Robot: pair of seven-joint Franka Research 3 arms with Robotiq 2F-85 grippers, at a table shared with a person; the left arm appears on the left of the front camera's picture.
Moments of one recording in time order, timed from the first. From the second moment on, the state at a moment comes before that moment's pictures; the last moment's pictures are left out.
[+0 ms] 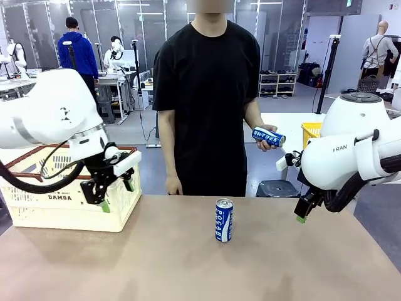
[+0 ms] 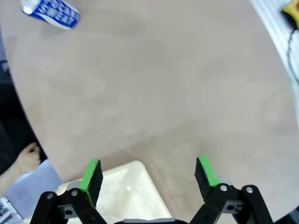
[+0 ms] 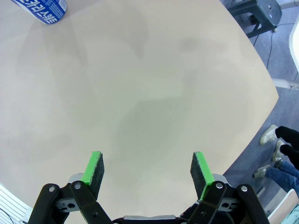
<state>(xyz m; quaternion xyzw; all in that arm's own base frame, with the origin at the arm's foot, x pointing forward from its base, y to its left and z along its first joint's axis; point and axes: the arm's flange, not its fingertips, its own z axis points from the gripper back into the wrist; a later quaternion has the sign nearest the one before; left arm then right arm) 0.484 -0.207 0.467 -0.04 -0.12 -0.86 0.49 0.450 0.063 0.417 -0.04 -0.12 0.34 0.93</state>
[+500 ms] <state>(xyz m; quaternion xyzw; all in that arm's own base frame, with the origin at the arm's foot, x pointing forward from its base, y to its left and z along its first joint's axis) 0.517 -0.292 0.474 -0.04 -0.14 -0.88 0.44 0.450 0.063 0.417 -0.04 -0.12 0.34 0.93</state>
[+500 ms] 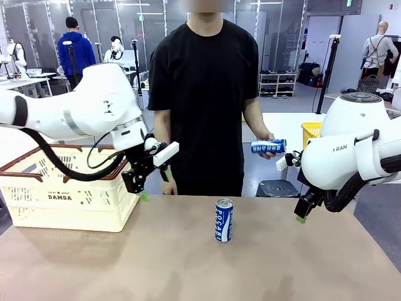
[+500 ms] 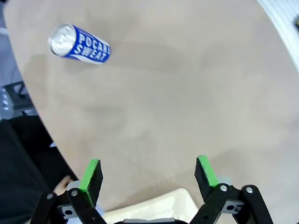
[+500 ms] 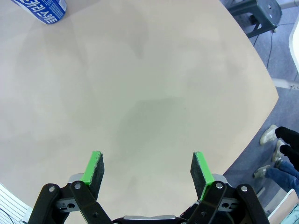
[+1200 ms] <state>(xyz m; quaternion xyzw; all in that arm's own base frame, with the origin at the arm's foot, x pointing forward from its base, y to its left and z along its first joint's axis) 0.559 -0.352 0.438 -0.09 -0.14 -0.89 0.41 0.450 0.063 0.417 -0.04 -0.12 0.34 0.93</state>
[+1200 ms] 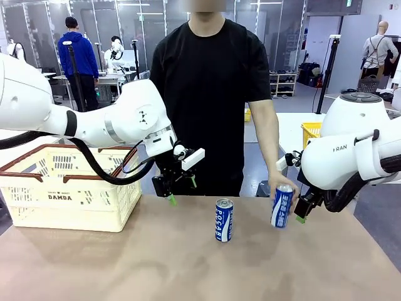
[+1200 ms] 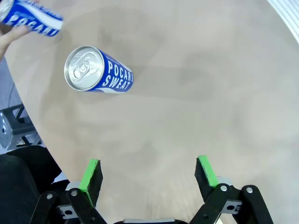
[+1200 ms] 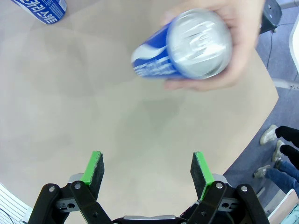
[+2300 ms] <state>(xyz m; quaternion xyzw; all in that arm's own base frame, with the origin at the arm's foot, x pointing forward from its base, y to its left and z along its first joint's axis) 0.497 -0.194 0.442 -0.11 -0.12 -0.84 0.51 0.450 0.063 0.417 -0.04 -0.12 0.34 0.93</state>
